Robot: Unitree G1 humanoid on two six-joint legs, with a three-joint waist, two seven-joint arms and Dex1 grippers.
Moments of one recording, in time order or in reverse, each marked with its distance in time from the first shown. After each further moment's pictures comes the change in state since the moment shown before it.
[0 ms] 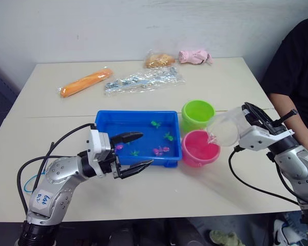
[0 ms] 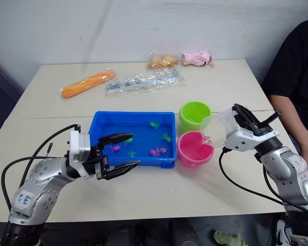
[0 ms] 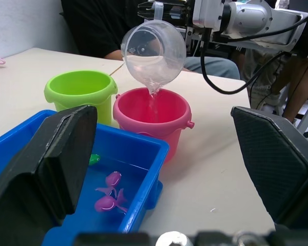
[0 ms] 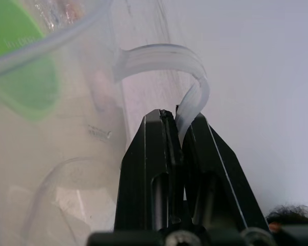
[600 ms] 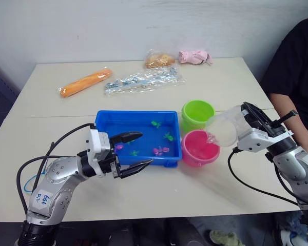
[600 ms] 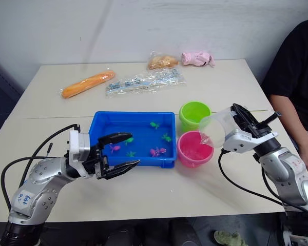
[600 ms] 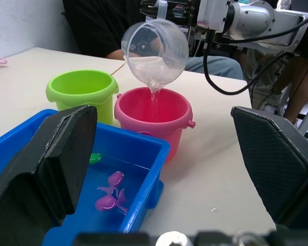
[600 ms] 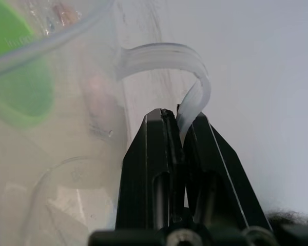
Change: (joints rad) left arm 0.000 0.001 0.002 0.003 0.000 0.000 0.003; right arm 0.000 0.003 0.003 0.017 0.026 -0.015 -0.021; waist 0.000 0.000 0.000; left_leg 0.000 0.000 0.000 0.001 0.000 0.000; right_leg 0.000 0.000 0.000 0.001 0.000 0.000
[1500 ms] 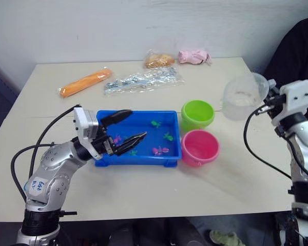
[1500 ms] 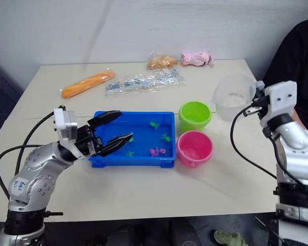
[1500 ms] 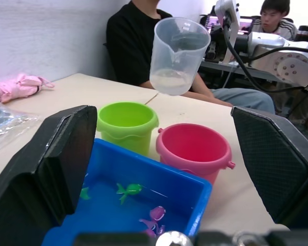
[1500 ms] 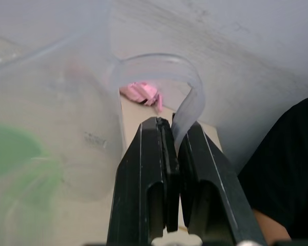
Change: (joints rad) left arm -0.136 -0.041 0.095 0.058 -0.085 0.094 0.126; right arm -0.363 0.084 -0.073 0.183 0.696 0.577 0.312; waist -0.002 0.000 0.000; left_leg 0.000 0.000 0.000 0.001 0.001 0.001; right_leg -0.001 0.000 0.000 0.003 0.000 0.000
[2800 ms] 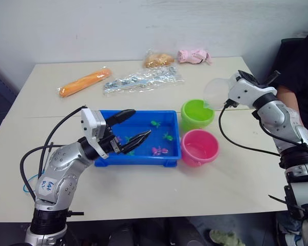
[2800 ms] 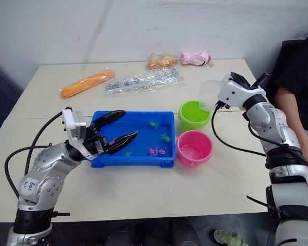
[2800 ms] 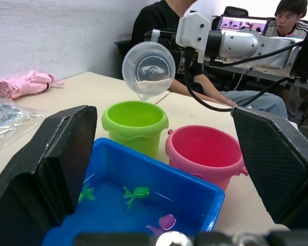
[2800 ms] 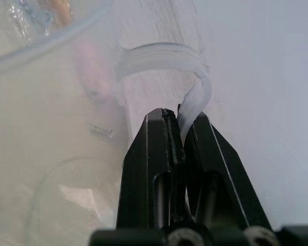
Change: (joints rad) left arm -0.003 -0.051 -0.048 0.006 0.068 -0.042 0.034; right arm -0.341 -0.094 0.427 0.535 -0.721 -0.513 -0.348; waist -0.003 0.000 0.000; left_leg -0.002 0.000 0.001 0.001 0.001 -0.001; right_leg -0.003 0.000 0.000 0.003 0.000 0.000
